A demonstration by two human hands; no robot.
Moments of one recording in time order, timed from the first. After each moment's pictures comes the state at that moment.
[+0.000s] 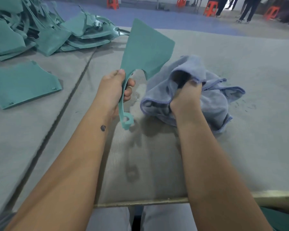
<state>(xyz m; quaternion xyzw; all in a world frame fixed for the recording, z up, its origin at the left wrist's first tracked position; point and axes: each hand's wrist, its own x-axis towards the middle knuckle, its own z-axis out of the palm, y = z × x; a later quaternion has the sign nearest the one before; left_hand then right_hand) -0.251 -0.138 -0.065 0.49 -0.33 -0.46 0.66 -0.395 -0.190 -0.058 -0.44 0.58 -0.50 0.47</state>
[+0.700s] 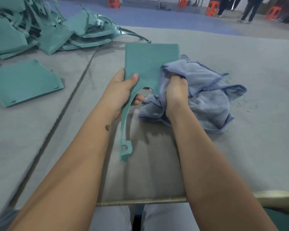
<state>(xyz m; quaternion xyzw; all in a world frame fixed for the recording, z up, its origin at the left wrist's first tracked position) -0.256 -0.134 -0.072 0.50 -0.41 -0.45 0.62 -0.376 -0.195 -0.078 -0.43 0.48 -0.57 0.52</state>
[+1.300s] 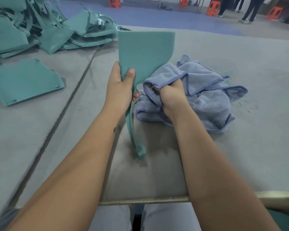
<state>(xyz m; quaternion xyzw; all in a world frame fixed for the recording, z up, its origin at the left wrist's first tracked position) -0.258 -0.143 -0.085 0.48 -0.43 -0.31 0.70 -0.371 -0.198 -0.090 -0.47 0.37 -0.53 0.61</state>
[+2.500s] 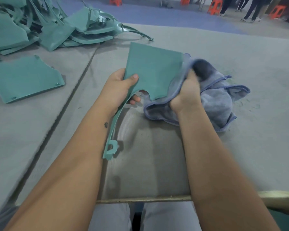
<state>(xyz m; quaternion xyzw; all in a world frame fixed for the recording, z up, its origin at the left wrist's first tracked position) -0.245 -0.135 -0.075 0.54 -0.44 -0.41 0.59 -0.387 -0.207 -0.075 -0.29 0.28 -0.58 0.71</state>
